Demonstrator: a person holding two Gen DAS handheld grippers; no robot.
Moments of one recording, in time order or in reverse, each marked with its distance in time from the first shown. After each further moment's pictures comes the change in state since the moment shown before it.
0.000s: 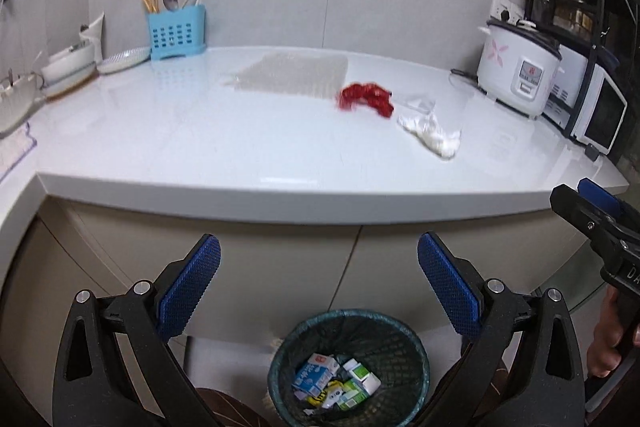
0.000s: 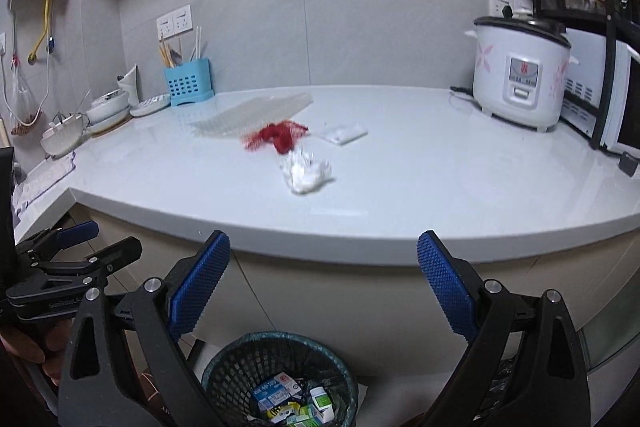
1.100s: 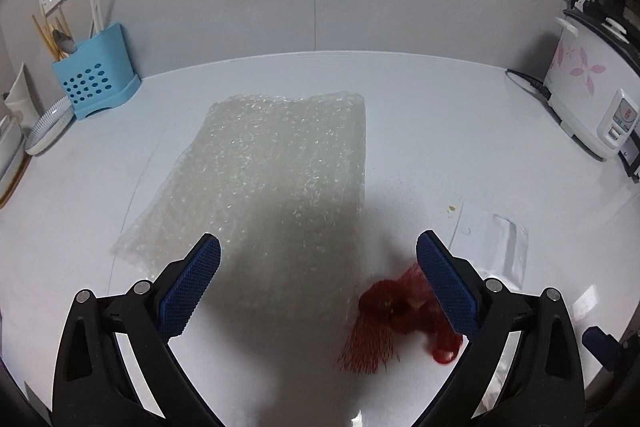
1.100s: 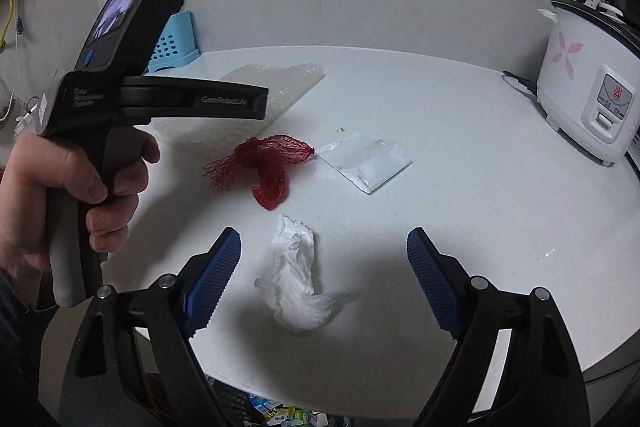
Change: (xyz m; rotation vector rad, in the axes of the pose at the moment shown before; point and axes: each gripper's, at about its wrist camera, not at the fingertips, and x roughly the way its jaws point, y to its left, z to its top) left arm 0.232 -0.019 0.213 0.086 0.221 0.058; right arm 0.163 0.009 0.093 -0.053 0.254 0.025
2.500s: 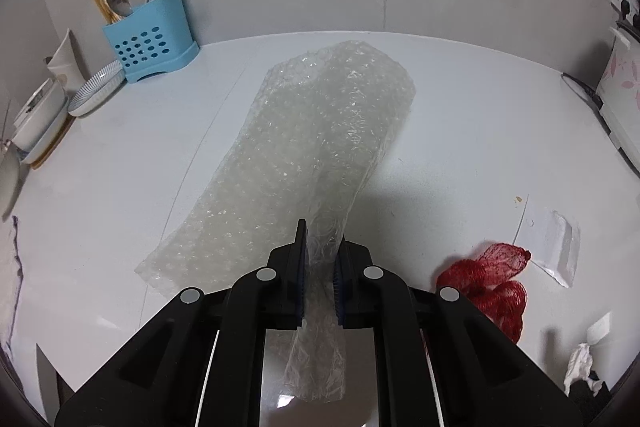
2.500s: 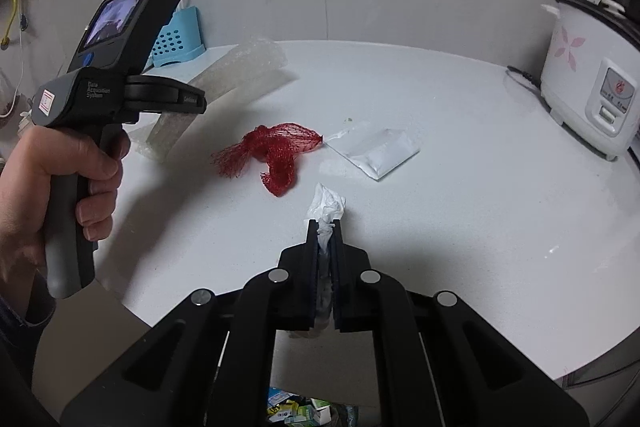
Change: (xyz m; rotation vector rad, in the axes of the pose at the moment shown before) left arm -0.013 0.038 -0.018 -0.092 0.051 0.146; right arm -0.006 0.005 -0.009 -0.005 -0.007 0.002
